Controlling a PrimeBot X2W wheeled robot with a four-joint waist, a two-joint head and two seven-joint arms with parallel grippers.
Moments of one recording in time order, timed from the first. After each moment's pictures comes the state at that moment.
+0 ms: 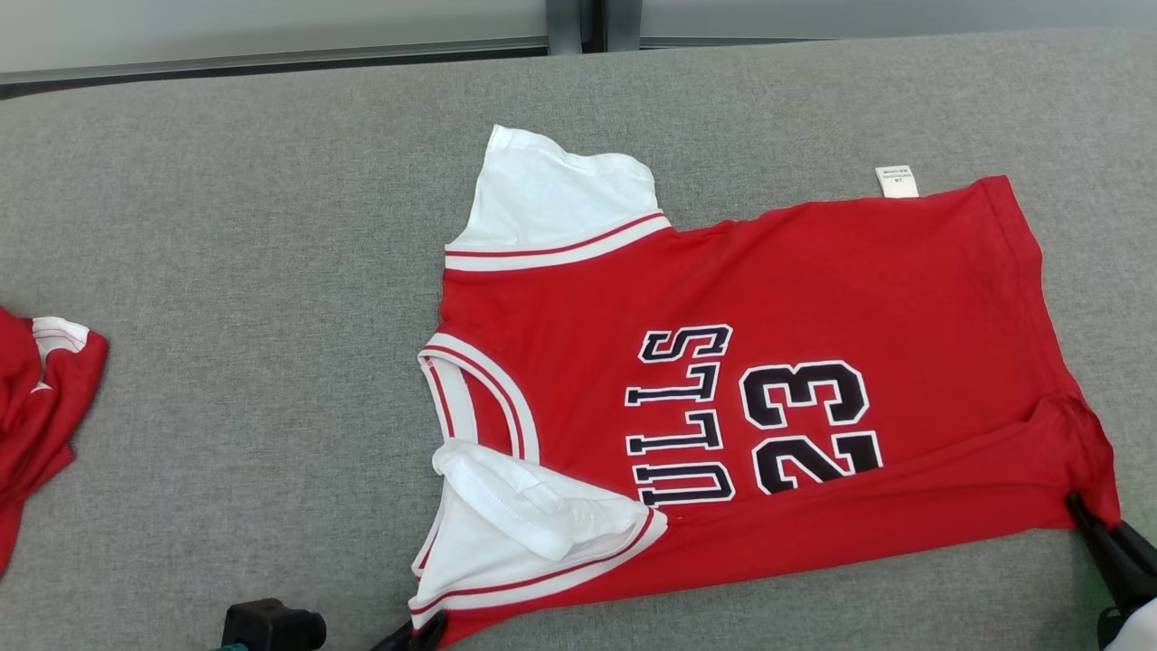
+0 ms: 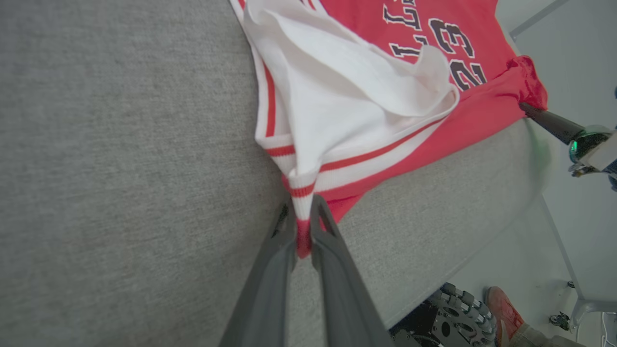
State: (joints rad) left arm 0.07 0.63 -0.69 -0.20 -0.93 0.12 0.04; right arm -0.09 -0.70 0.49 0.46 0.79 0.13 -0.21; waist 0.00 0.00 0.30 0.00
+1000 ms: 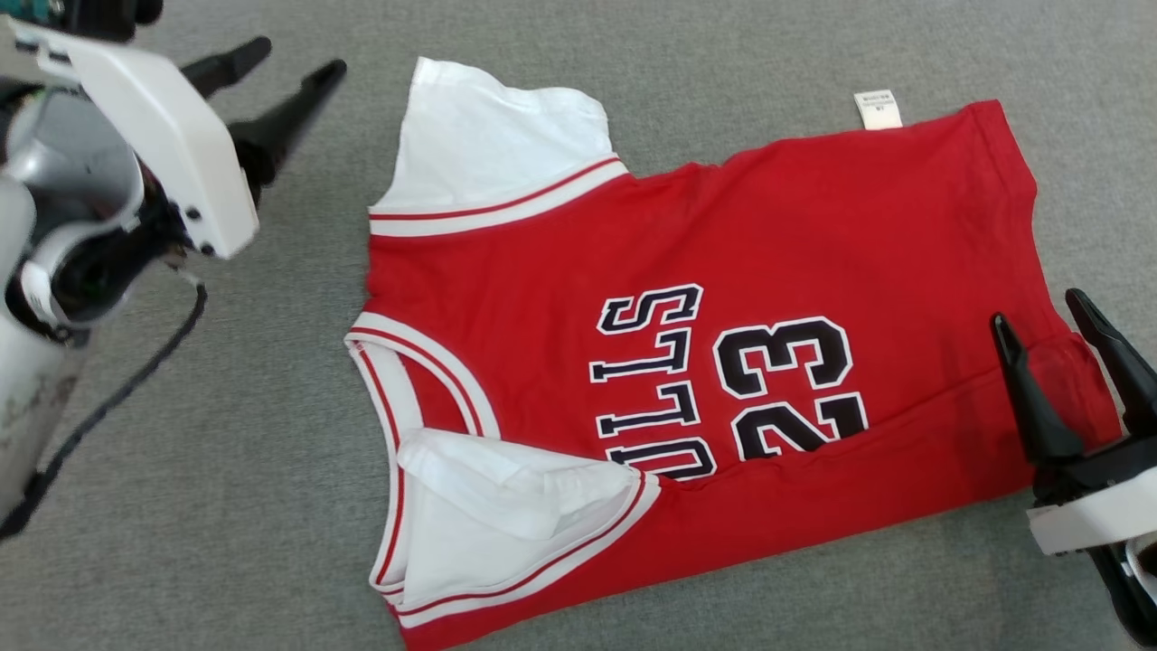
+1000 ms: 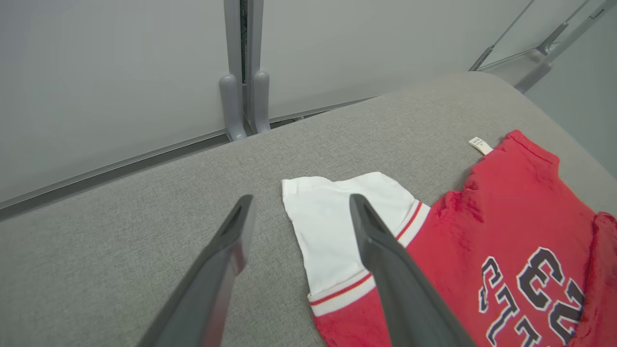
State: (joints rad) left arm -0.91 0.59 -0.59 0.17 -0.99 -0.04 0.49; right arm -0.19 -0.55 0.27 0.16 0.47 0.13 -0.26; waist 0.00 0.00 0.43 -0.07
